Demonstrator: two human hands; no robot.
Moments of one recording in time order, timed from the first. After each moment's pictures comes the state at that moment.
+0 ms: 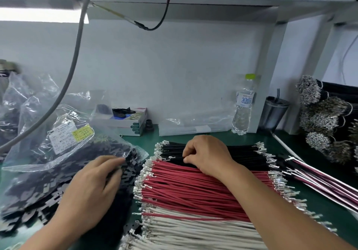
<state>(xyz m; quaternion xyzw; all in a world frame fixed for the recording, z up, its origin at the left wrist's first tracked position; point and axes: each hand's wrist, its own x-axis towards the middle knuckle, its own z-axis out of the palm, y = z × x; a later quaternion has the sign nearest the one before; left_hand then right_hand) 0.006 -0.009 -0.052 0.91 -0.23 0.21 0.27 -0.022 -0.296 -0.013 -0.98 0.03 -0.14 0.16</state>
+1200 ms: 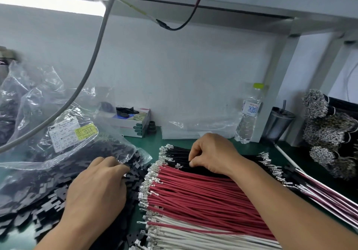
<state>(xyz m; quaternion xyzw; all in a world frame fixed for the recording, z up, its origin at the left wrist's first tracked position) 0.004 -0.024 -0.045 0.96 -0.17 0.21 0.12 -0.009 -0.292 0.014 -0.99 0.04 -0.07 0.14</state>
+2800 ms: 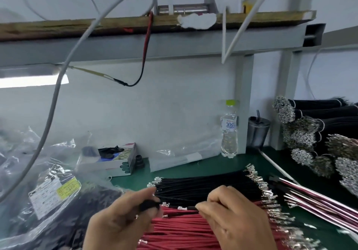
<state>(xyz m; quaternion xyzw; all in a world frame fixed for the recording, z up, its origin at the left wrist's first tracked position) -0.031 -0.069 -0.012 0.66 -0.34 0.09 0.66 -0.130 -0.281 -0.008 -0.88 -0.05 -0.47 0.08</state>
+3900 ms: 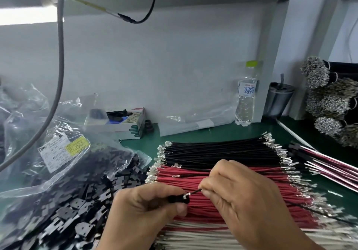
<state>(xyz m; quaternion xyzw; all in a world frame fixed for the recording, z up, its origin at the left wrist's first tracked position) -0.049 -0.068 -0.023 0.69 -0.29 -0.08 0.66 -0.132 -0.261 -0.009 -0.92 -0.09 -0.37 0.10</state>
